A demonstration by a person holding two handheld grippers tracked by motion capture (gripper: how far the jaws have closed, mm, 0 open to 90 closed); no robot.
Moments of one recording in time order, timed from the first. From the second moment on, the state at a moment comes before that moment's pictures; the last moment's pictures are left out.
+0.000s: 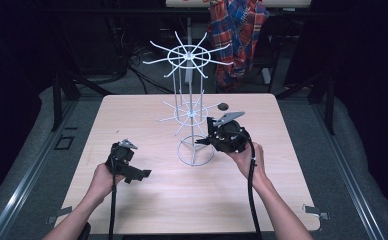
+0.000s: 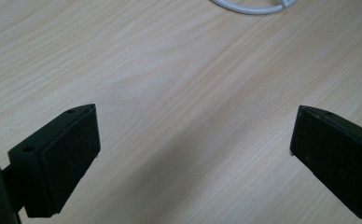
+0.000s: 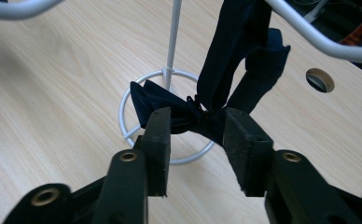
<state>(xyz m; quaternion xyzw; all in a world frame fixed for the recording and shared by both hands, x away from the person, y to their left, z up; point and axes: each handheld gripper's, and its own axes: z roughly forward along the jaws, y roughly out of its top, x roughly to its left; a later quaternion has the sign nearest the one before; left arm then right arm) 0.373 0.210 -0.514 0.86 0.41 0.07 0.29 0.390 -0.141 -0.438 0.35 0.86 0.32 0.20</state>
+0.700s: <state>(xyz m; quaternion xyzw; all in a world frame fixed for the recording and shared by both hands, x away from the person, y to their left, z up) 0.373 0.210 -0.514 0.86 0.41 0.07 0.29 0.371 -0.173 -0.418 0.38 0.85 0.32 0.18</state>
